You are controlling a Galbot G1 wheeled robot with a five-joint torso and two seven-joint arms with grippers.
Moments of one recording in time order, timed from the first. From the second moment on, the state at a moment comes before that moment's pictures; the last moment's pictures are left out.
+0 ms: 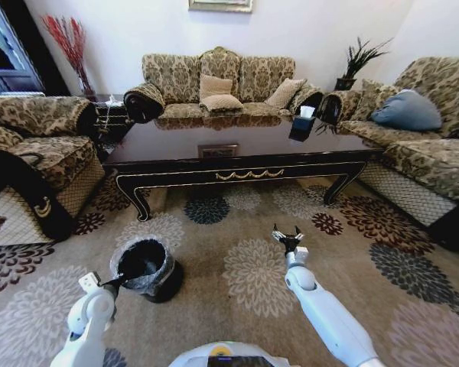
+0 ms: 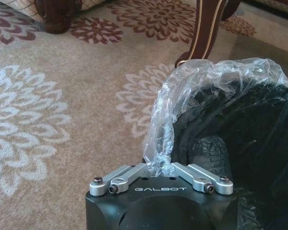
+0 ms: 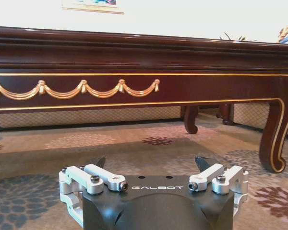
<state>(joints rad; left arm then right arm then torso) 1.43 -1.32 -0.83 -1.94 -0.89 0.67 -0.55 -1.01 1.12 0.19 1.36 0.49 0.25 0.34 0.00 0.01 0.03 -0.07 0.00</state>
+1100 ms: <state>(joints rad) 1.83 -1.41 -0.88 -2.39 -0.44 0.20 -0.28 -1.30 0.99 0.28 1.84 0.47 0.23 0.25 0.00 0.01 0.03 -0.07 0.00</state>
